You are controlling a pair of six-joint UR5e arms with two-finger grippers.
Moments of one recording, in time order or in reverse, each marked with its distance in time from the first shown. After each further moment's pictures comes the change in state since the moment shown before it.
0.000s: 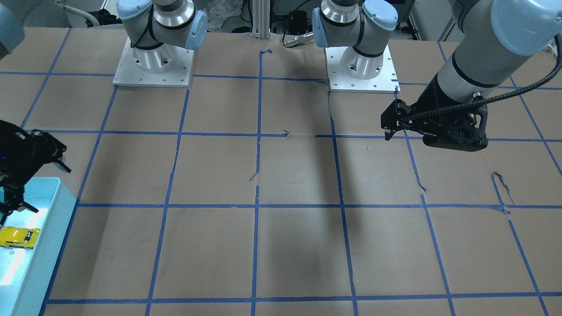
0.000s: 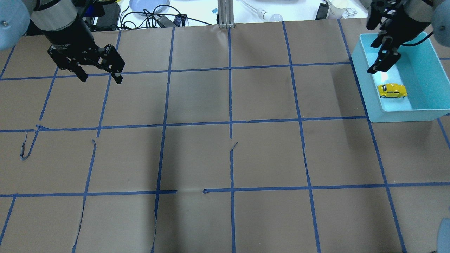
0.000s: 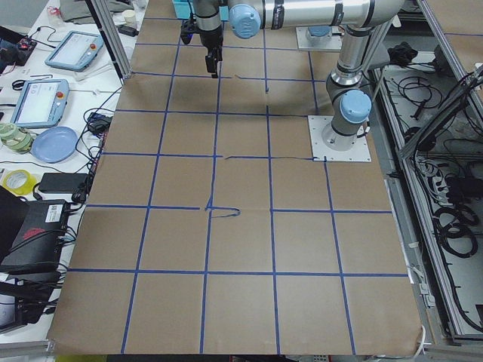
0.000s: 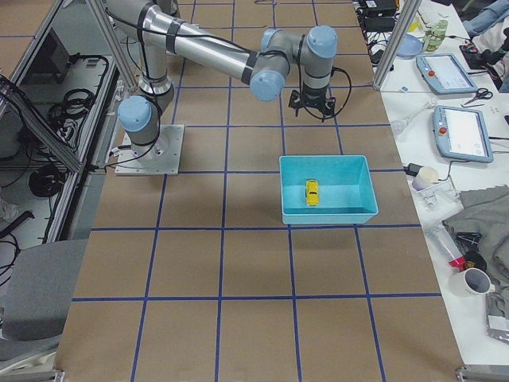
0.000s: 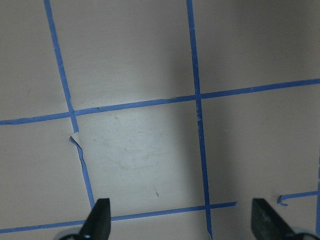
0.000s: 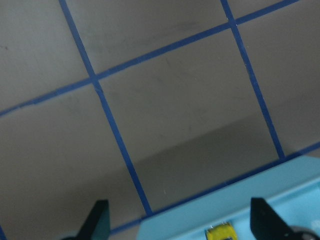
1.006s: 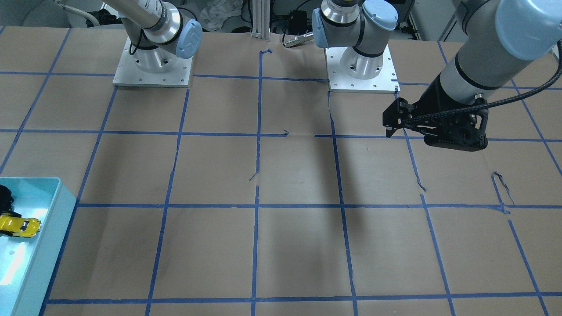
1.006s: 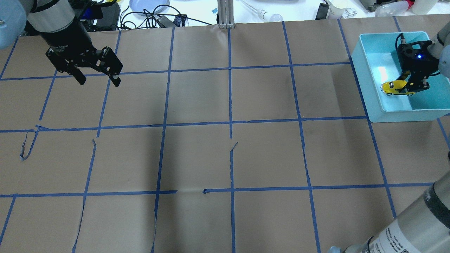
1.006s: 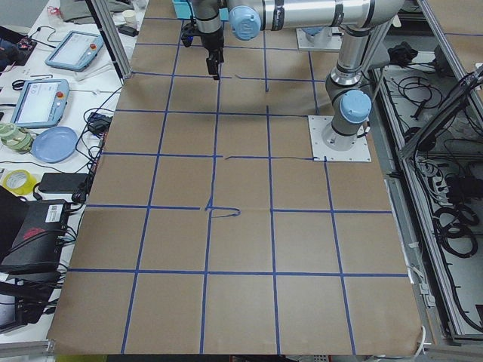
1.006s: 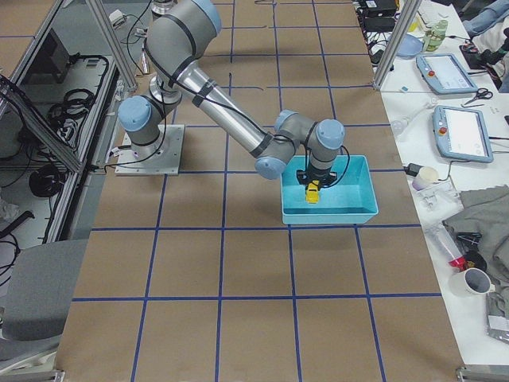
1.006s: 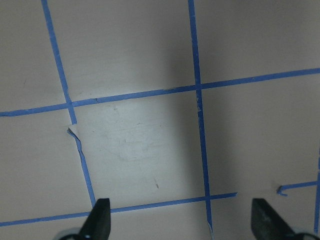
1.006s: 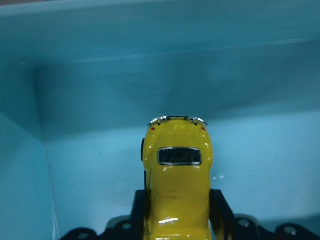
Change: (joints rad) left arm 0.012 -0.002 0.000 -0.015 -0.006 0.015; right arm -0.292 0.311 0.001 -0.308 -0.063 -0.627
